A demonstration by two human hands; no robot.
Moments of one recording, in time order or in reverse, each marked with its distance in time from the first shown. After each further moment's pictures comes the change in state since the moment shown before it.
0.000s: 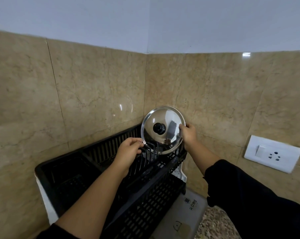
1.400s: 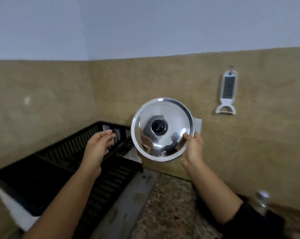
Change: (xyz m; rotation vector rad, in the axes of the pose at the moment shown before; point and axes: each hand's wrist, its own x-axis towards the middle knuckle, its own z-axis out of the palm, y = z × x) left_hand -0.137 0.047 0.079 -0.131 -0.008 0.087; right_hand -0.209 -0.052 -0.230 0.494 0.352 0.055
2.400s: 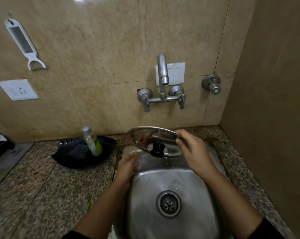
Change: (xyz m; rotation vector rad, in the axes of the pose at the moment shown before) left_hand -0.433 -0.157 0.434 0.105 -0.606 -0.413; right_hand -0.076 -0.202 -0.597 -1.114 -0.135 -0.502
